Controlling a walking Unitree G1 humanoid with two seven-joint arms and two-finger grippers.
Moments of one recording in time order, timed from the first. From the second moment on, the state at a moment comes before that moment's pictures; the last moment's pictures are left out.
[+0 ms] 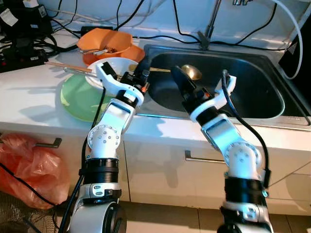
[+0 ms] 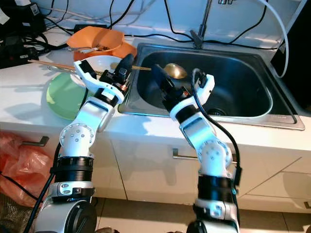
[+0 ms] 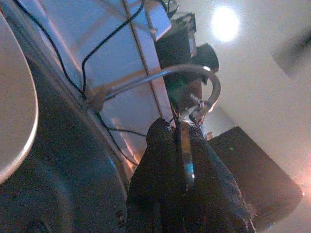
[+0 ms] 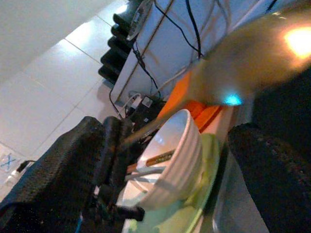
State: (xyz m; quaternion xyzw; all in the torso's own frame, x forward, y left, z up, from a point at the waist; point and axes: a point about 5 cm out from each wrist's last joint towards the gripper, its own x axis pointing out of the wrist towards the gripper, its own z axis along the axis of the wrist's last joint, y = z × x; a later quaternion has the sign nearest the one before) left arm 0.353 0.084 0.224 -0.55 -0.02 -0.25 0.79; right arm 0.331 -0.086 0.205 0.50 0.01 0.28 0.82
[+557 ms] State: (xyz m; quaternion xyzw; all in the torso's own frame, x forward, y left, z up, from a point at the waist) left arm 0.346 0.084 0.224 -0.56 0.00 -0.25 0.79; right arm 0.344 -0.088 0.206 0.52 -0.02 0.26 0.82
